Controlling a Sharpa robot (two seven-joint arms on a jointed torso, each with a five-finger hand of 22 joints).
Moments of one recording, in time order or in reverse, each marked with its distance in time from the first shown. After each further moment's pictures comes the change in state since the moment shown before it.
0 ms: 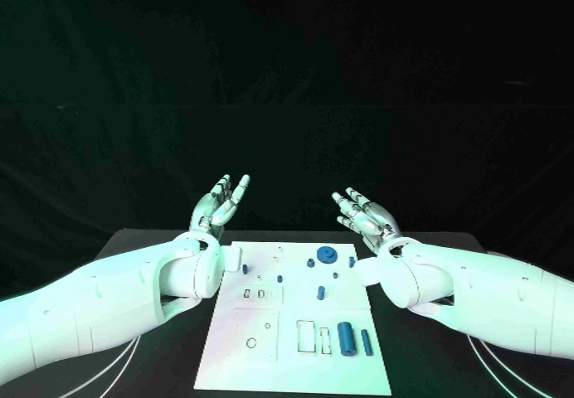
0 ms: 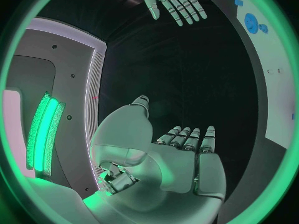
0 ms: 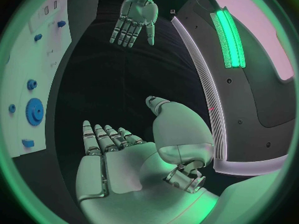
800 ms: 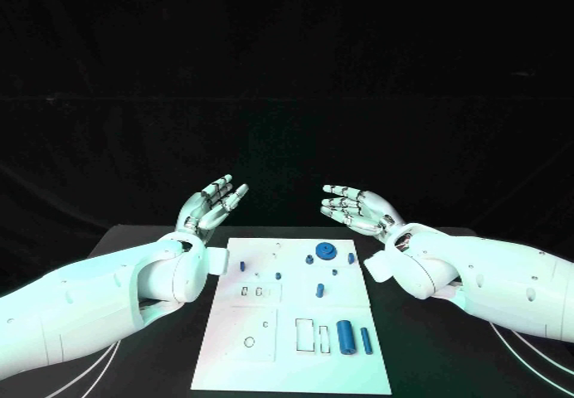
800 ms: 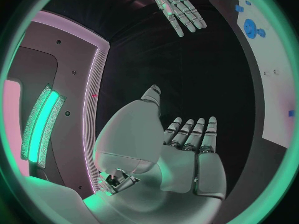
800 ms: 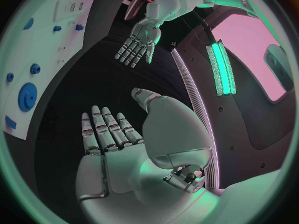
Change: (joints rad) left arm 0.011 -0.088 0.000 0.074 0.000 0.069 0.005; left_hand 0.299 -0.048 0.020 -0.038 0.004 0.219 0.016 0.078 0.052 0.218 0.071 0.049 0.036 0.242 0.108 0.088 0.068 0.030 0.180 0.024 0.102 0.055; right arm 0.060 -0.031 -0.021 -0.027 -0.335 0.120 -0.036; right_hand 0.253 -0.037 0.078 -0.170 -0.012 0.323 0.025 0.134 0.116 0.462 -0.005 0.086 0.042 0.423 -0.015 0.131 0.083 0.041 0.144 0.003 0.069 0.031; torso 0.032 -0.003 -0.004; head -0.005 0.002
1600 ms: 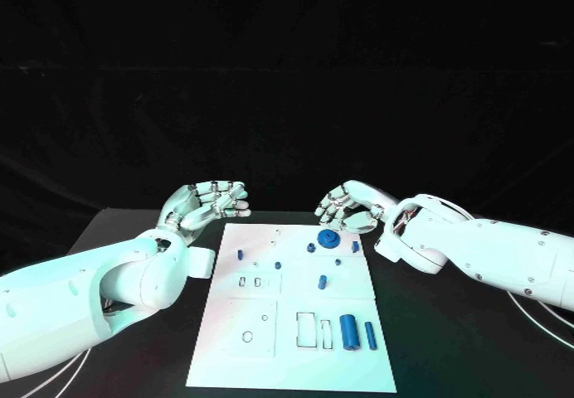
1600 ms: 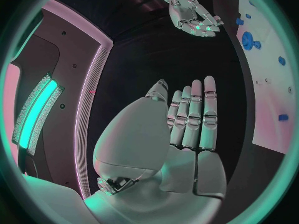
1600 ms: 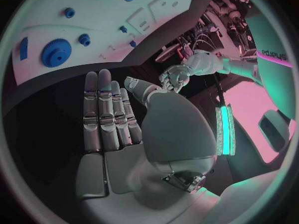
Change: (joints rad) left arm 0.047 -0.127 0.009 0.177 -0.019 0.082 -0.021; left_hand 0.169 -0.071 0.047 0.042 0.000 0.607 0.077 0.212 0.112 0.818 -0.066 0.107 0.030 0.774 -0.154 0.278 0.192 0.051 0.789 -0.100 0.255 0.049; right arm 0.093 -0.007 0.011 -0.019 -0.730 0.059 -0.215; right_hand 0.094 -0.132 0.078 -0.122 -0.031 0.576 0.032 0.198 0.112 0.672 -0.157 0.054 0.021 0.819 -0.214 0.313 0.172 0.076 0.769 -0.147 0.427 0.191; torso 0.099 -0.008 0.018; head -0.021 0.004
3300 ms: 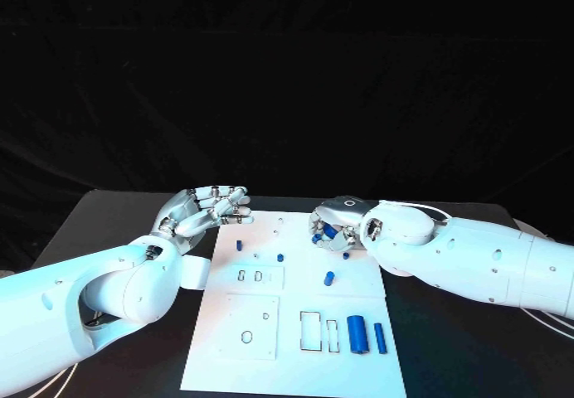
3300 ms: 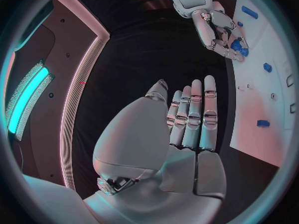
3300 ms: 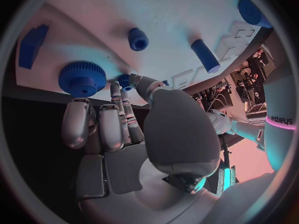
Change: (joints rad) left arm 0.019 -0.032 0.001 0.083 0.025 0.033 -0.032; left_hand -0.007 -0.002 0.006 0.000 0.000 0.011 0.004 -0.013 -0.007 0.017 0.004 -0.029 -0.001 0.007 0.000 -0.009 0.016 -0.003 0.023 0.002 -0.016 -0.018; right arm -0.010 0.091 0.000 -0.046 -0.550 0.105 -0.223; right_hand 0.000 -0.065 0.020 0.101 0.009 -0.002 -0.002 -0.039 0.050 -0.079 0.002 -0.023 0.107 0.155 -0.012 0.891 0.897 -0.078 0.300 -0.016 0.806 0.932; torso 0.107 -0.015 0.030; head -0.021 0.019
